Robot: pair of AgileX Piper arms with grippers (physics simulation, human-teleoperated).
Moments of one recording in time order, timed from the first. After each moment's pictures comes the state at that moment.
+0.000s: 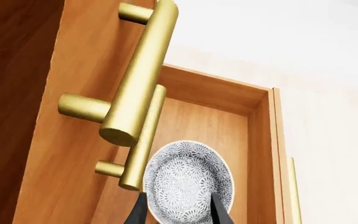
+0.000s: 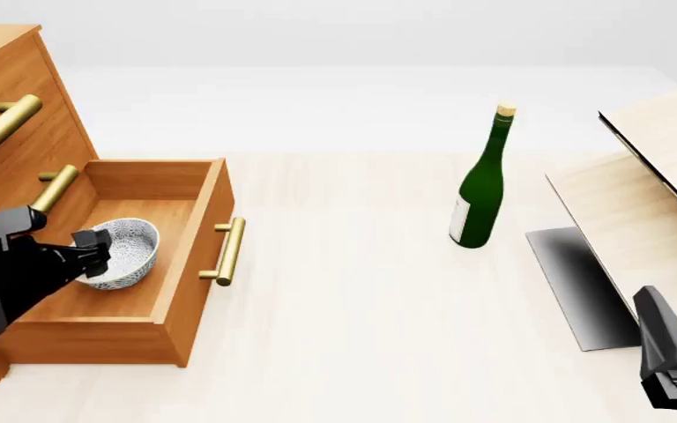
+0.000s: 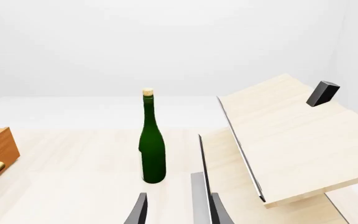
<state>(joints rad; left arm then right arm) 0.11 1.29 -0.35 -0.39 -0.16 0.00 0.01 0.00 0.00 0.00</state>
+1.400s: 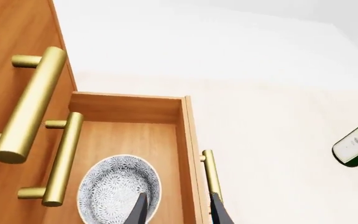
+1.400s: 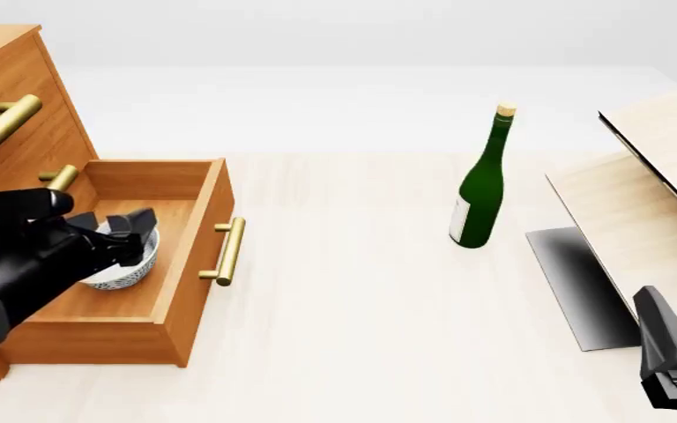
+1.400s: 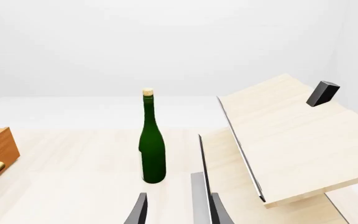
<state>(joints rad) -0.14 1.07 -0.37 -0.27 -0.17 0.00 0.01 0.00 0.00 0.00</state>
